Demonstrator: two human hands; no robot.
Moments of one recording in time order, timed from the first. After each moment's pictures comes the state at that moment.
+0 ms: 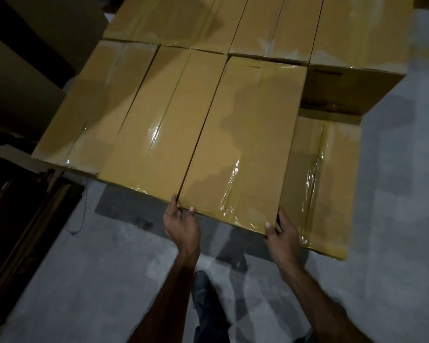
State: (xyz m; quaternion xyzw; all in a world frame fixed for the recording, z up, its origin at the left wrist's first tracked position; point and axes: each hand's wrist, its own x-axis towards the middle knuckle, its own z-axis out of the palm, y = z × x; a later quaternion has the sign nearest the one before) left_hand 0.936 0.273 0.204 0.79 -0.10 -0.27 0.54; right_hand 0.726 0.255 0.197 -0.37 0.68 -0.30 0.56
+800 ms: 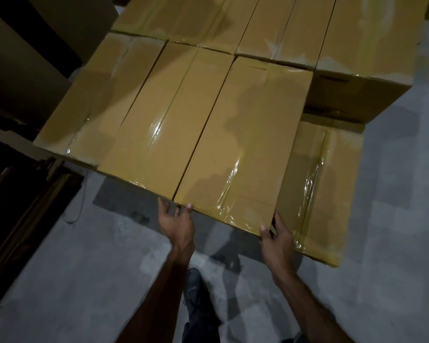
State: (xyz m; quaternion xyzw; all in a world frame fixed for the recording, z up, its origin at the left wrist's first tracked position) left_hand 0.932 0.269 0.217 0.78 -0.01 -0.29 0.55; right_hand 0.722 0.254 0.201 -0.42 0.68 -0.26 0.54
